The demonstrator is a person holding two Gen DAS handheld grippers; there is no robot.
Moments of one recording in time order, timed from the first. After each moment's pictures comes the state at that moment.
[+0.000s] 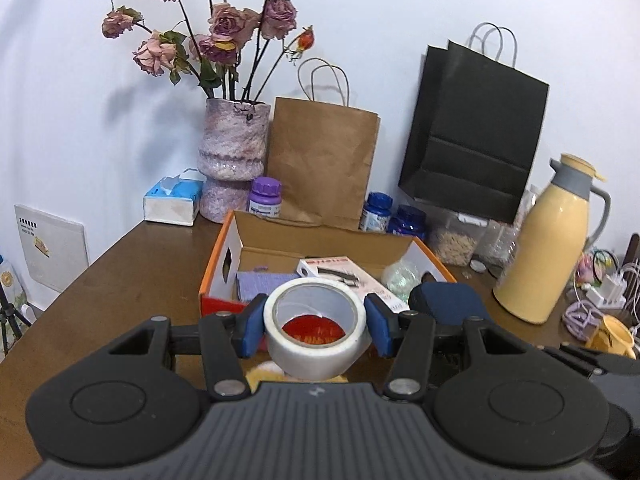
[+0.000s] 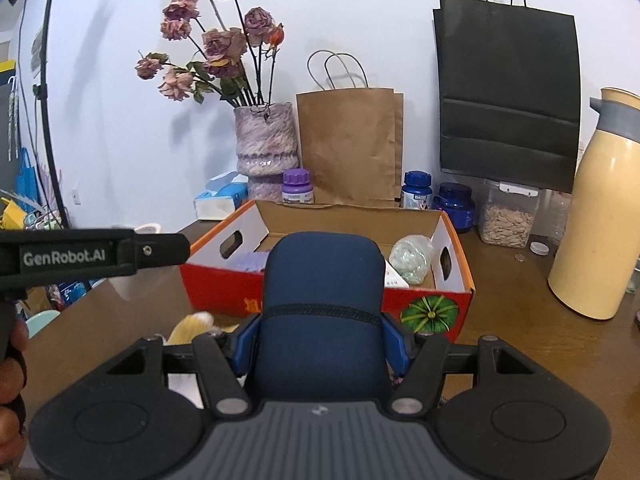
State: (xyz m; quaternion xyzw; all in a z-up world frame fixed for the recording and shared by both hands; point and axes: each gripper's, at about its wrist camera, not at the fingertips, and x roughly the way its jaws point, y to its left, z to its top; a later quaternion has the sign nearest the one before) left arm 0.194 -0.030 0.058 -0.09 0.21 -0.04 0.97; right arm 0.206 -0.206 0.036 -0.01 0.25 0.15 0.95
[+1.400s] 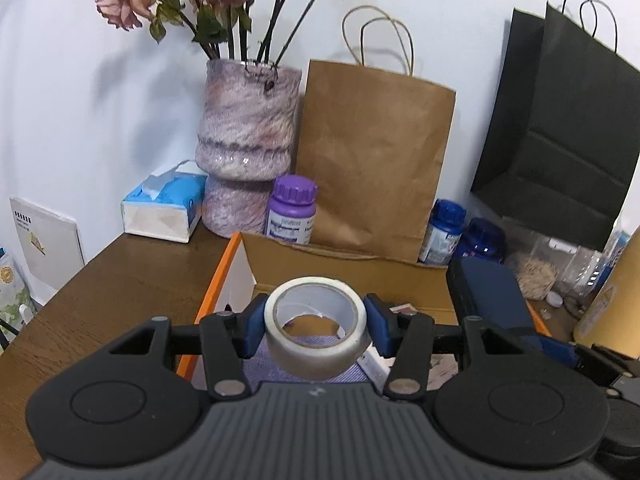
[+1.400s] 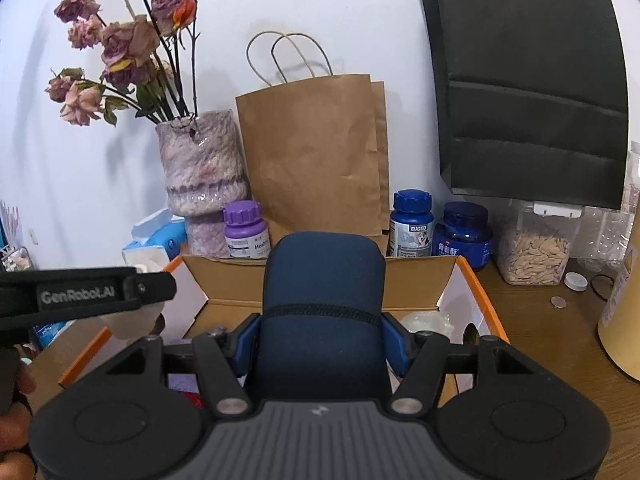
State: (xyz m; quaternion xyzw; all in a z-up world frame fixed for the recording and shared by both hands) left arm 0.376 -0.016 0.026 -0.09 0.25 0.01 0.96; right arm 0.384 -0.188 0.015 0.03 0.25 0.12 0.96
